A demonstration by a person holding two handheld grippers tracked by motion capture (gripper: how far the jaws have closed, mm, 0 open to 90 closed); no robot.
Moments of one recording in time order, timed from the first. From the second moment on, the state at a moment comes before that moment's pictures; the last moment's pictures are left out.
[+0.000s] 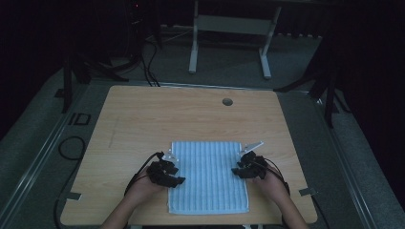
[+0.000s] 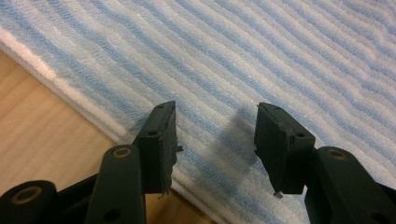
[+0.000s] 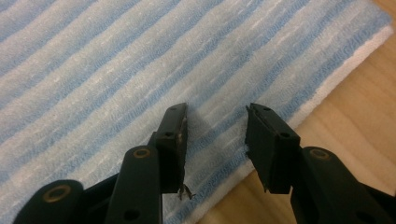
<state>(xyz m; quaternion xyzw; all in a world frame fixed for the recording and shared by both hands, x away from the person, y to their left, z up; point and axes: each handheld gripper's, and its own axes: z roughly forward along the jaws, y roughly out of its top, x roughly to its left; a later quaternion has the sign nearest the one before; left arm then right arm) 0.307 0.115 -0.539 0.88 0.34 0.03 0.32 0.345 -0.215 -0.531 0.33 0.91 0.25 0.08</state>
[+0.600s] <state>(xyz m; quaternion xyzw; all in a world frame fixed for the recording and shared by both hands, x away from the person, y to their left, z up) 0.342 0.125 -0.508 0.87 0.37 0.08 0.31 0.380 -0.233 -0.493 0.37 0.88 0.28 0.12</state>
